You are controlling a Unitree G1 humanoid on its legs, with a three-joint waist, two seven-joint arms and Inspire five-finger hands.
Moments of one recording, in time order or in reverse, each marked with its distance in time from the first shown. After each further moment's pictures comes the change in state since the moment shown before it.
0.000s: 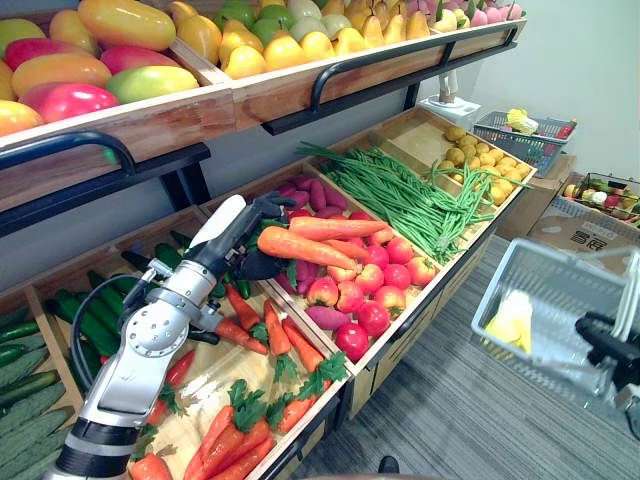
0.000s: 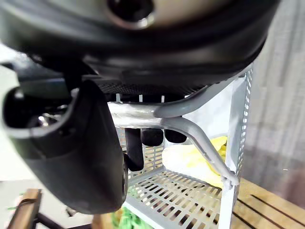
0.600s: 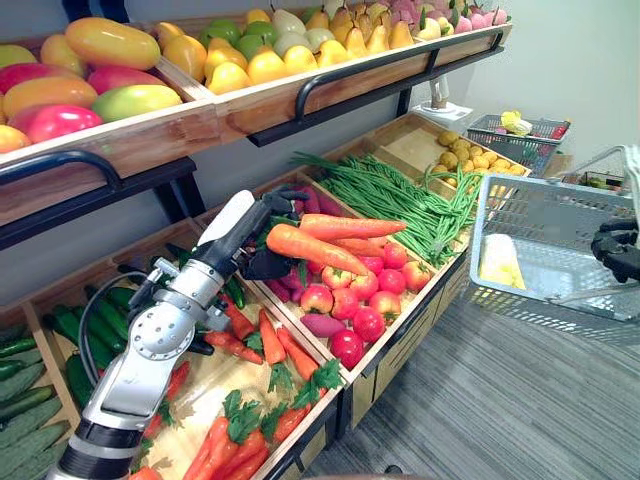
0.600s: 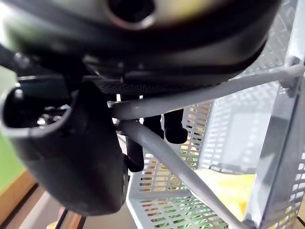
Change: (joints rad) left arm 0.000 -0.001 -0.003 -0.001 -0.032 -0.043 0.043; right arm -0.042 -0.224 0.026 -0.246 -0.008 0.074 0.113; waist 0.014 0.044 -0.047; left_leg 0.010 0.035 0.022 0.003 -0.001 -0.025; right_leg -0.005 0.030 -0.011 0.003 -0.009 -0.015
